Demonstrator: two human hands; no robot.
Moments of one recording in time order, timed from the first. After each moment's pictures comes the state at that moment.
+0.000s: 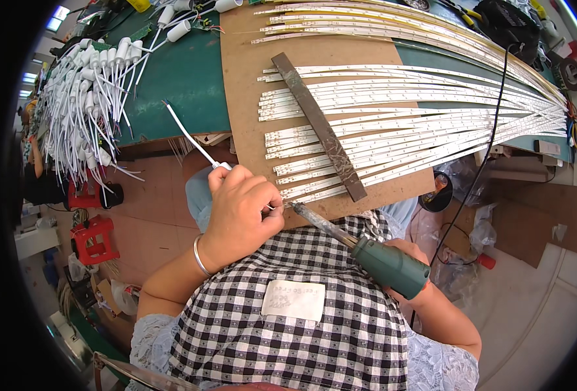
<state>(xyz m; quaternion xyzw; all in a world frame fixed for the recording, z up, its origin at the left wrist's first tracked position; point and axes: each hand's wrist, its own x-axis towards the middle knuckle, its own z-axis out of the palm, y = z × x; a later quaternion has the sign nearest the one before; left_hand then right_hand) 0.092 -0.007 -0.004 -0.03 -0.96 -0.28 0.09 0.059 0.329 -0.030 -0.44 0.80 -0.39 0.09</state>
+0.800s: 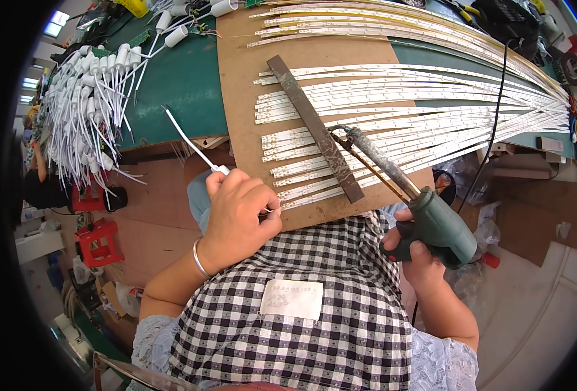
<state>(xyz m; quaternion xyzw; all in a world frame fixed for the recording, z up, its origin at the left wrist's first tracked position) 0.091 -0.005 0.001 -0.04 -0.96 -0.26 0.08 0.047 0.287 -0.013 -0.03 0.64 -0.75 0.18</state>
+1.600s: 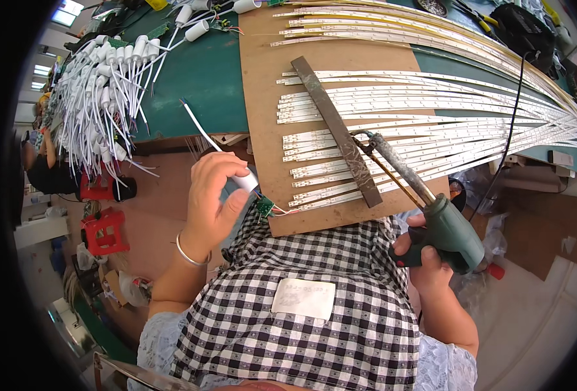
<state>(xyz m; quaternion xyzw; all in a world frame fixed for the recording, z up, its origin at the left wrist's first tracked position) 0.107 -0.066 -0.001 -0.02 -0.94 -0.30 0.17 0.051 0.298 -0.031 -0.05 0.58 -0.79 0.19</state>
